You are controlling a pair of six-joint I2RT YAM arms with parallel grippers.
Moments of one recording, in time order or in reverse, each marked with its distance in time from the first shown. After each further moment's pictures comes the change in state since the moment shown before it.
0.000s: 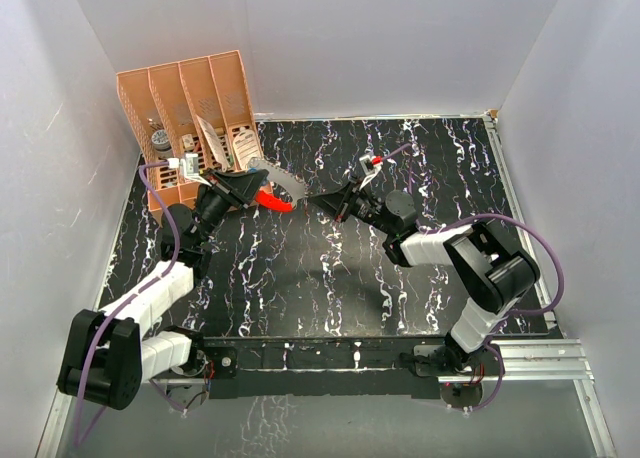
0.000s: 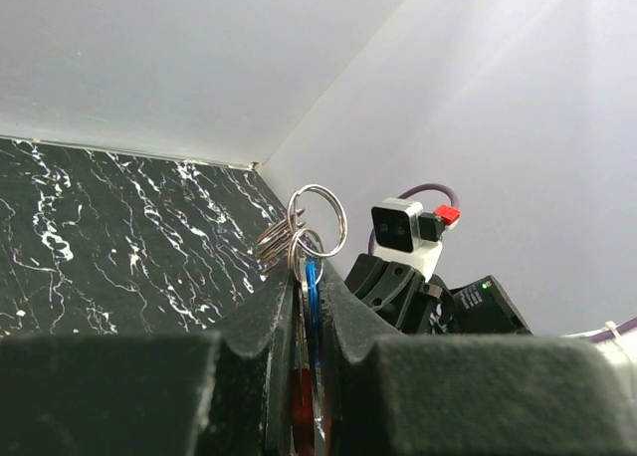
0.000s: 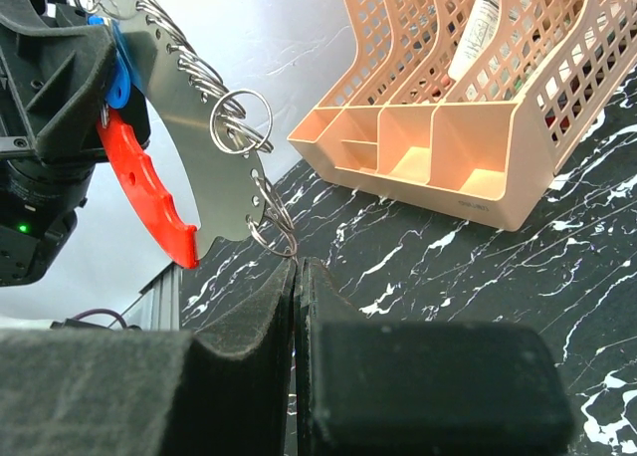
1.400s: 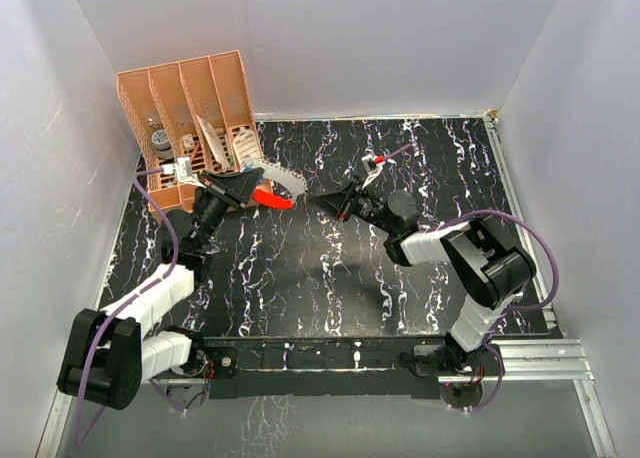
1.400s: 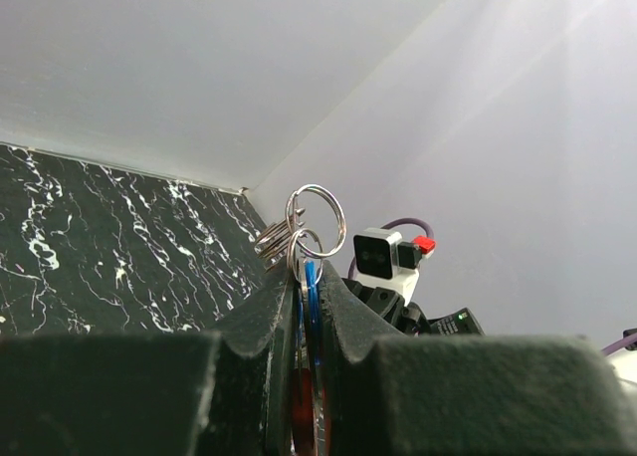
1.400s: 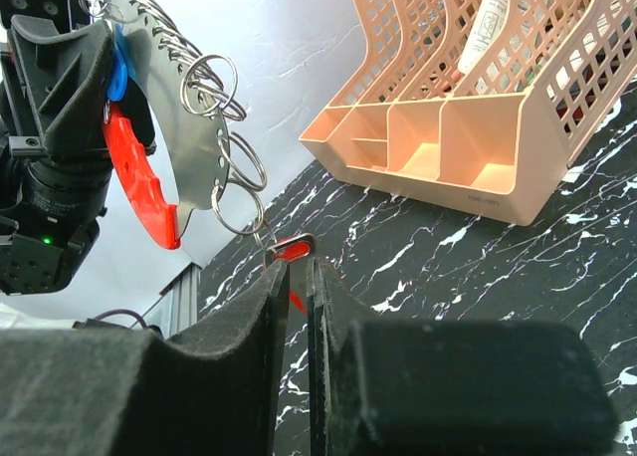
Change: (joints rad) left arm 0.000 0.000 -0.041 0.080 -0.082 -0.092; right arm -0.023 0.034 -0.002 0.063 -0.037 0.070
